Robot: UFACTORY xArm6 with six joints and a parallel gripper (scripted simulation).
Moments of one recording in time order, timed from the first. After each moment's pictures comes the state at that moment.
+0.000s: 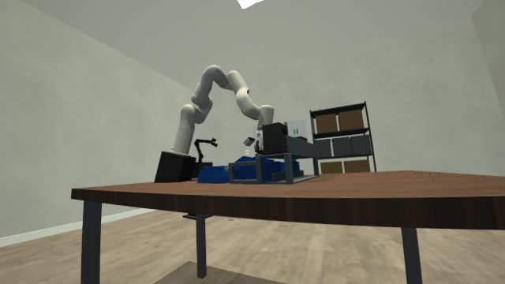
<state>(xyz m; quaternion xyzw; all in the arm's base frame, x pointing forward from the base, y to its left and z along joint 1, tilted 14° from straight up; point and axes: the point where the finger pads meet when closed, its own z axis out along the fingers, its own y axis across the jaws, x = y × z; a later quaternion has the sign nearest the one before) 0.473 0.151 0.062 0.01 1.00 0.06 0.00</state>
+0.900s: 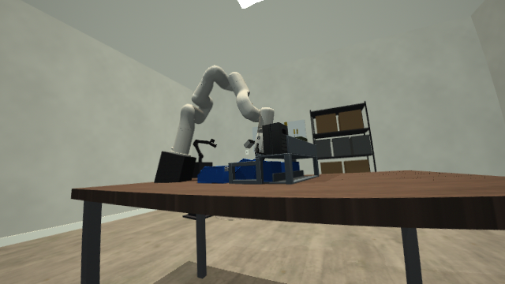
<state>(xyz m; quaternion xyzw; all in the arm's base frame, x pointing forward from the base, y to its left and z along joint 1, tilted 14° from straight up) 0.476 0.152 0.049 0.01 1.00 0.06 0.00</state>
